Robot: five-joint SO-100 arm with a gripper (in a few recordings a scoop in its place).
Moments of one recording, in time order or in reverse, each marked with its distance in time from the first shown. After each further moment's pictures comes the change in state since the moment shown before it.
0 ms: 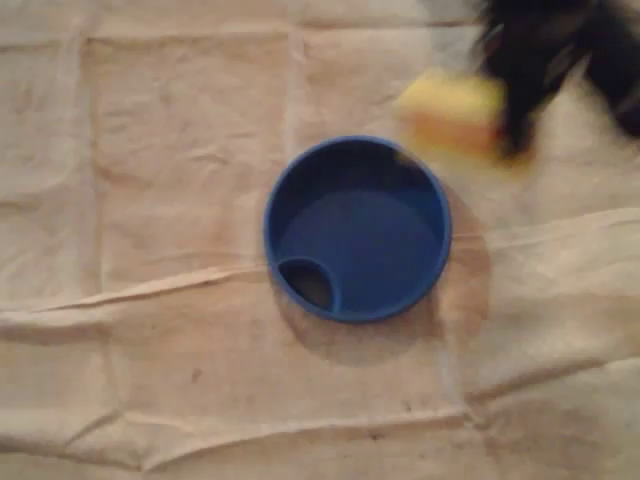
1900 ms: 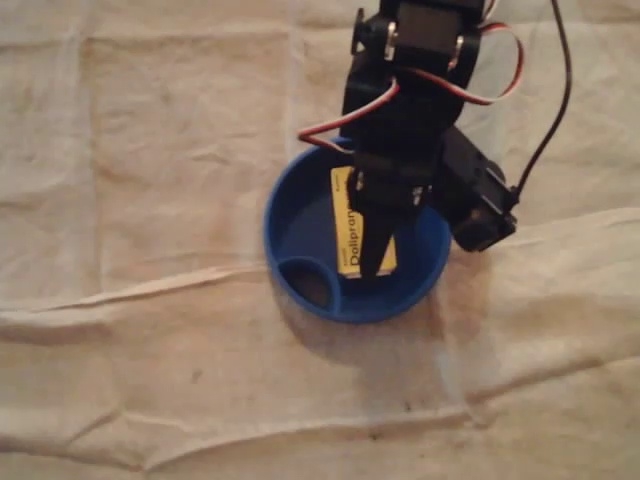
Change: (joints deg) arm 11.2 -20.5 0.7 -17.3 -21.5
